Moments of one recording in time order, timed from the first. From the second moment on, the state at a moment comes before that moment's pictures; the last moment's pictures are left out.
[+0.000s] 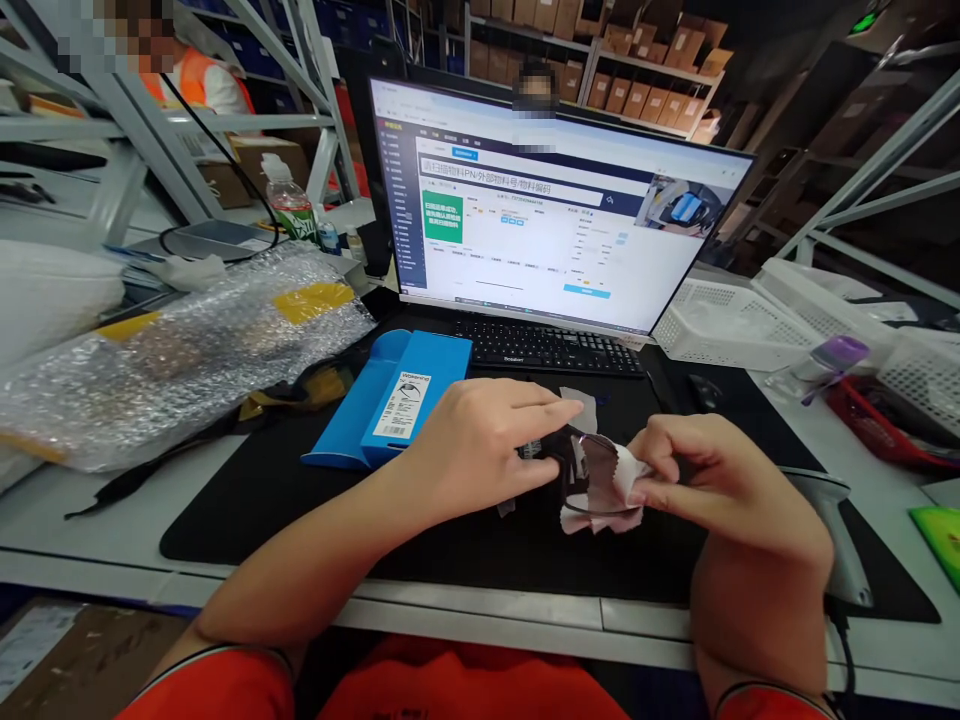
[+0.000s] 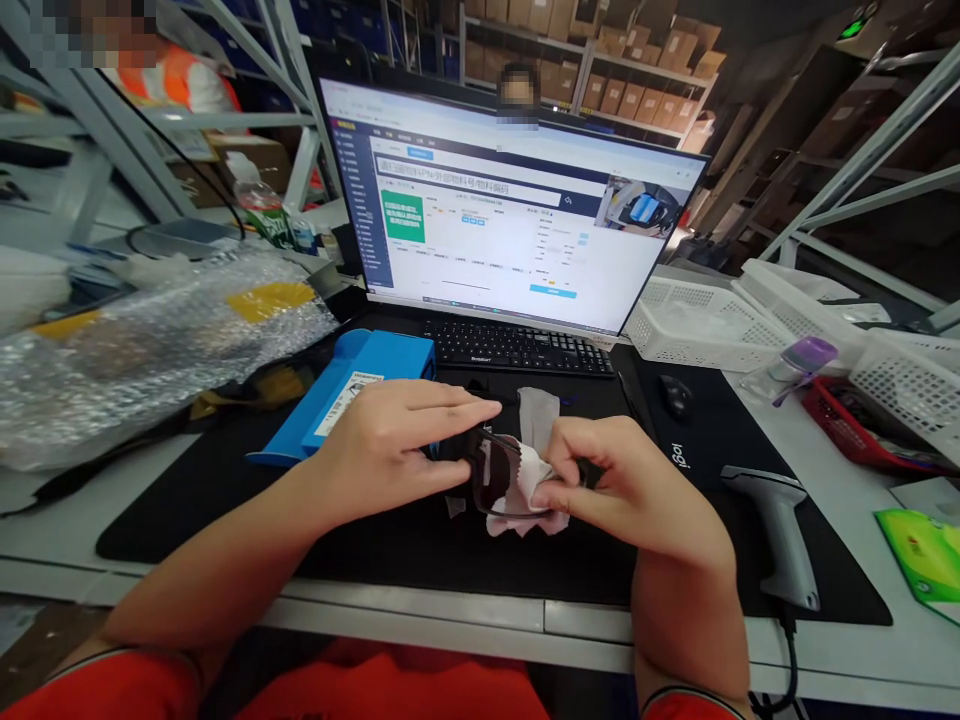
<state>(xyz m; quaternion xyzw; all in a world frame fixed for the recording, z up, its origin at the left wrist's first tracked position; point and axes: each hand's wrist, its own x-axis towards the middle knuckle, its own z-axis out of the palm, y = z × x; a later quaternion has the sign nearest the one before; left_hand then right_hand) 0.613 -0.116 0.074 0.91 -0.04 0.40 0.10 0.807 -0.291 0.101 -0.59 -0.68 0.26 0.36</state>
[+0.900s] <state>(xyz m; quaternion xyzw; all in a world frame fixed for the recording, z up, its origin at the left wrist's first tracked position) 0.624 -0.121 0.062 0.89 -0.07 0.45 0.03 0.783 -0.268 0.088 -0.63 -0.68 0.16 0.33</state>
